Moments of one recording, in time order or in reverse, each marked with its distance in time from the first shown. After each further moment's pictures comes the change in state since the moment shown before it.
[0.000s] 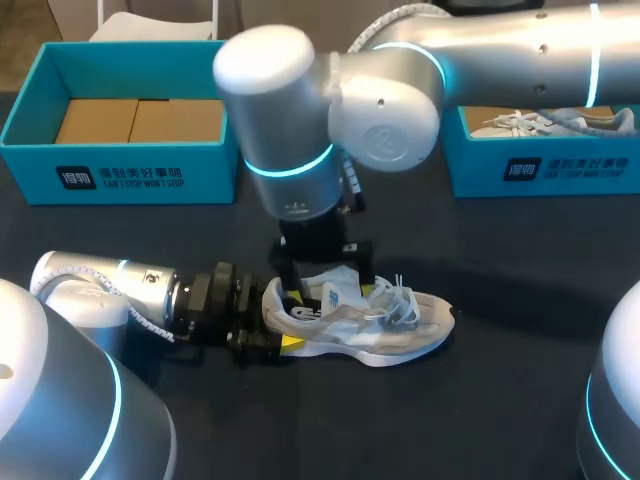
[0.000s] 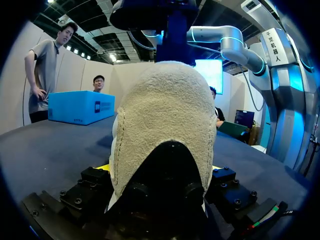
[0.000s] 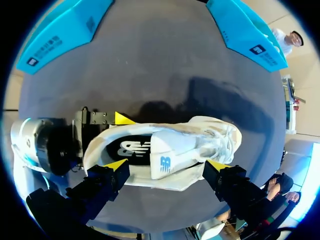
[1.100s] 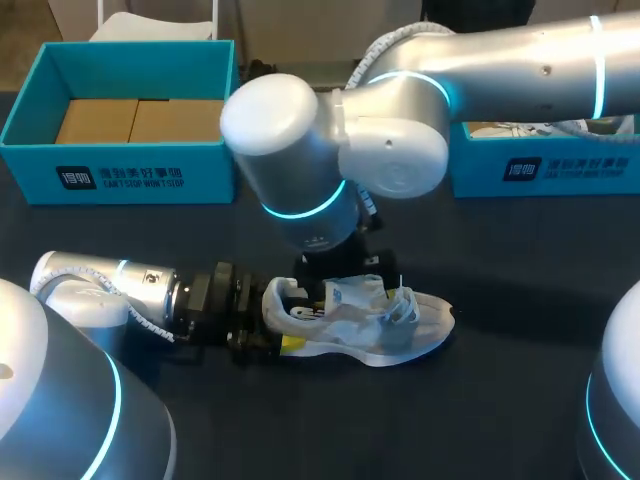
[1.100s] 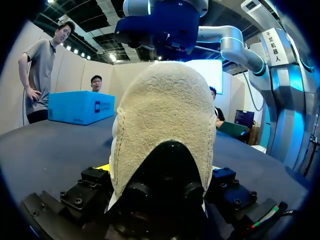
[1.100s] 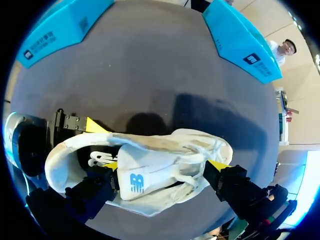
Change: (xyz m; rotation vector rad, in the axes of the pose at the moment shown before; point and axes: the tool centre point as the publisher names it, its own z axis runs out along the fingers) left arm 0.000 0.000 0.000 0.000 0.000 0.000; right arm -0.035 0.014 0.030 -0.129 -0.077 -0.038
